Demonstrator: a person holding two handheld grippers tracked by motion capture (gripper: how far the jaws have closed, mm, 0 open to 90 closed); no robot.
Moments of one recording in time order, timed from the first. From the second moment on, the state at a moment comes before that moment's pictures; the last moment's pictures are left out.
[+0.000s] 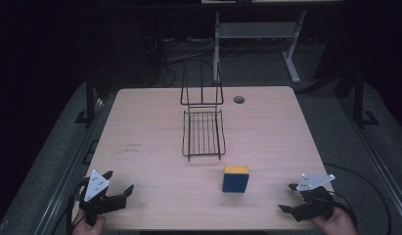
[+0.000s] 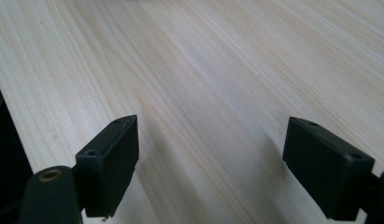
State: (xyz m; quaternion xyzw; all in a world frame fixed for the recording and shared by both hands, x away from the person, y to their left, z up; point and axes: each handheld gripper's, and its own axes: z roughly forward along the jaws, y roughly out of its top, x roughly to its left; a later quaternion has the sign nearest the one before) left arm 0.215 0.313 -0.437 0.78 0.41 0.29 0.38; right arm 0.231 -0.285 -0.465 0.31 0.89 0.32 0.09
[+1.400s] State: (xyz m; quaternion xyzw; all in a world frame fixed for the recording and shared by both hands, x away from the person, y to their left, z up) left arm 0.214 0.311 -0.436 0.78 0.41 0.29 0.38; right arm 0.249 -0.233 -0.440 0.22 0.91 0.33 0.07
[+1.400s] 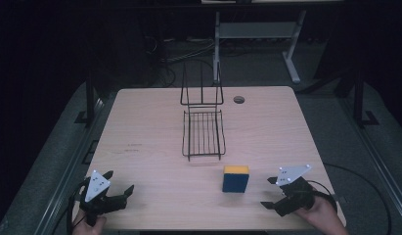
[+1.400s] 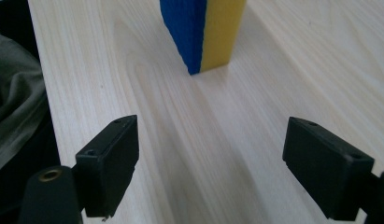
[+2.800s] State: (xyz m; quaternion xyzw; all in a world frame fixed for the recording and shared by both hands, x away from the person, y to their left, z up) left arm 0.214 0.312 -0.435 0.78 0.40 0.29 0.38; right arm 0.285 -0.176 -0.416 0.16 0.93 0.33 0.06
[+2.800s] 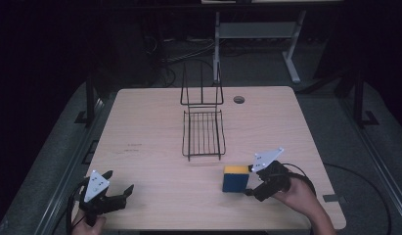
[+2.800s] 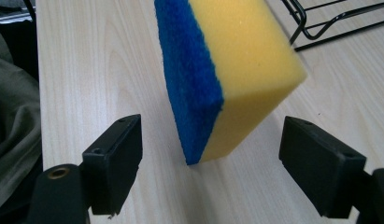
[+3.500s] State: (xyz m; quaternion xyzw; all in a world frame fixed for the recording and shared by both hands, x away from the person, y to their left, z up) left arm 0.214 0.312 -0.434 0.78 0.41 0.29 0.38; right arm 0.296 -0.160 -0.421 0.15 0.93 0.32 0.06
